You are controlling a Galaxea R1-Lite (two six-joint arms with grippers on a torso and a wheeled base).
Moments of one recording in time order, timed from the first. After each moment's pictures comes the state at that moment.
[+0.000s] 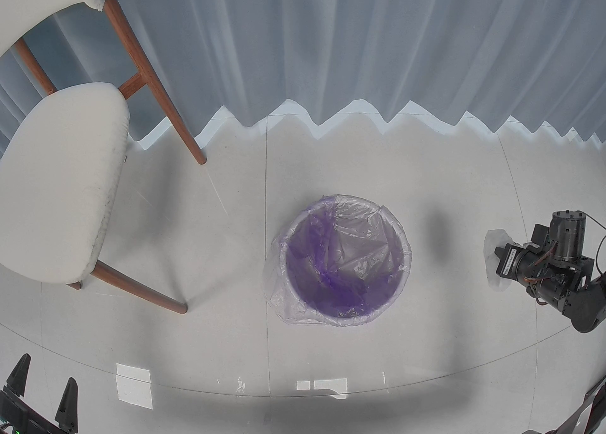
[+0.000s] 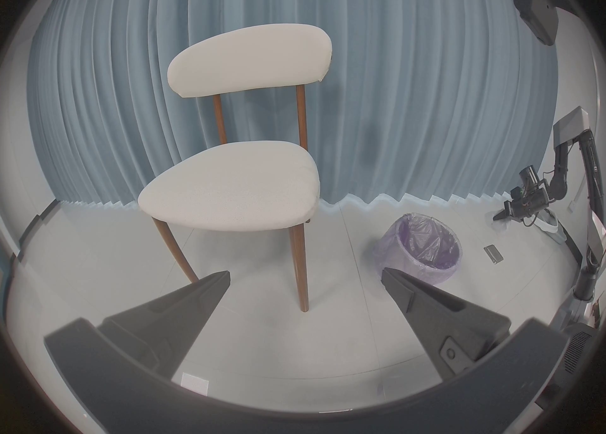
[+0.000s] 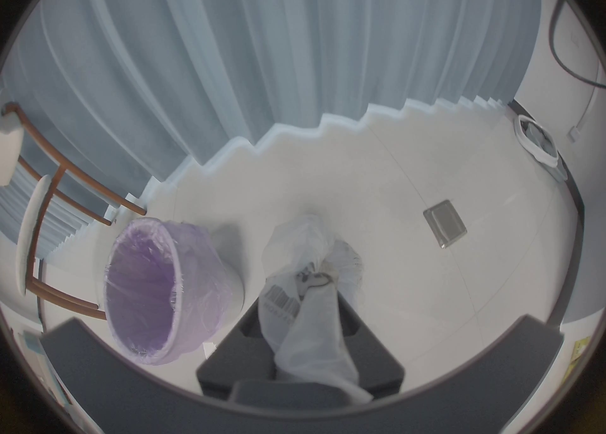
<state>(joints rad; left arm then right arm) 0.00 0.01 -0.02 -0.01 0.00 0.00 0.13 1.73 -0.42 -0.86 -0.11 0.31</state>
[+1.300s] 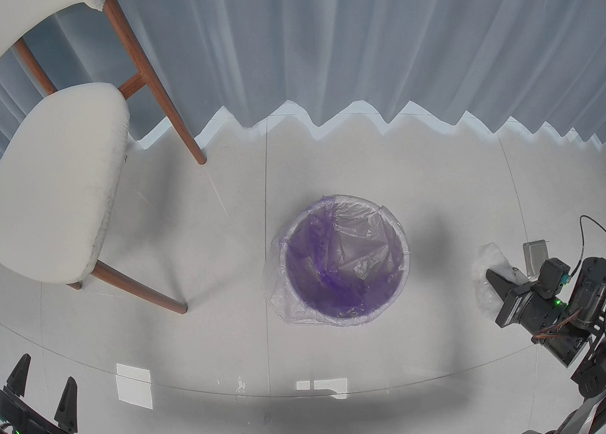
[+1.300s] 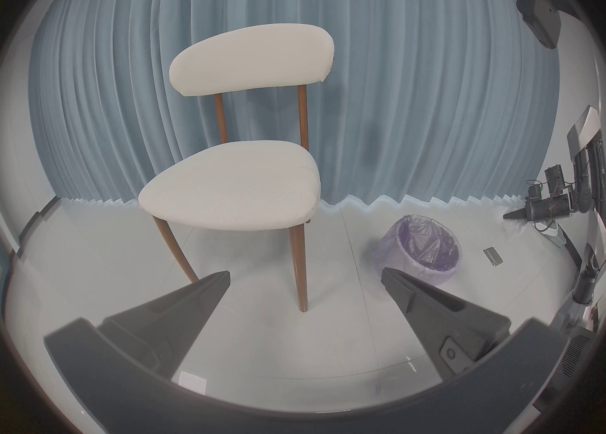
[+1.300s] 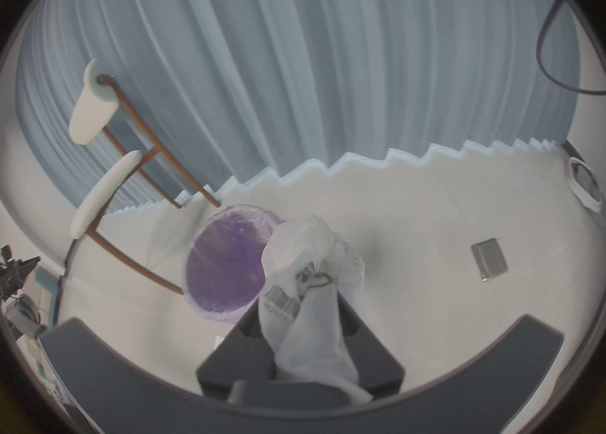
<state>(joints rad) 0.00 0.02 -0.02 -0.01 0.00 -0.01 0.35 1.59 -0.02 -1.35 -0.09 0.19</state>
